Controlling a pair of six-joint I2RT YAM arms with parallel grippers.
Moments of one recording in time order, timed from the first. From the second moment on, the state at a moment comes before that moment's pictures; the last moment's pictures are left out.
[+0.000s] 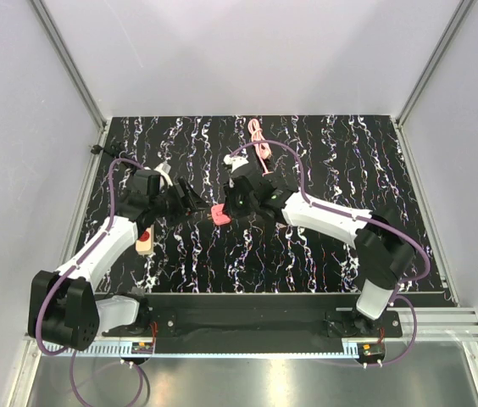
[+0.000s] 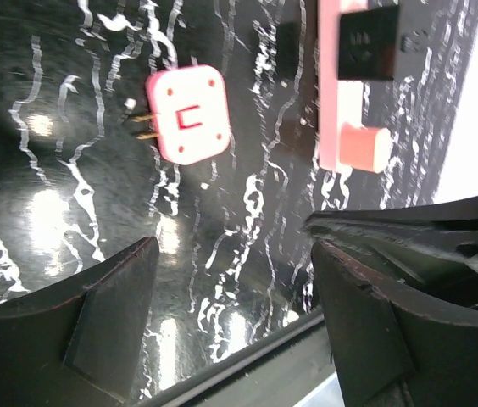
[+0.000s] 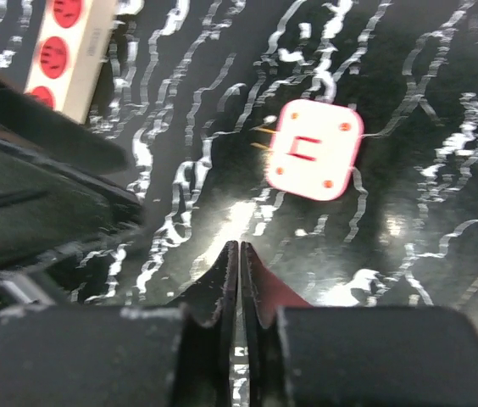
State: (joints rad) left arm -0.23 1.20 0.76 -0.31 0.40 -0.73; right arm 0.87 1.75 1.28 -0.21 0.00 0.47
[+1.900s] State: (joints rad) left arm -0.28 1.79 1.02 -0.37 0.34 -0.63; right arm 0.93 1.99 1.29 -0.20 0.07 0.14
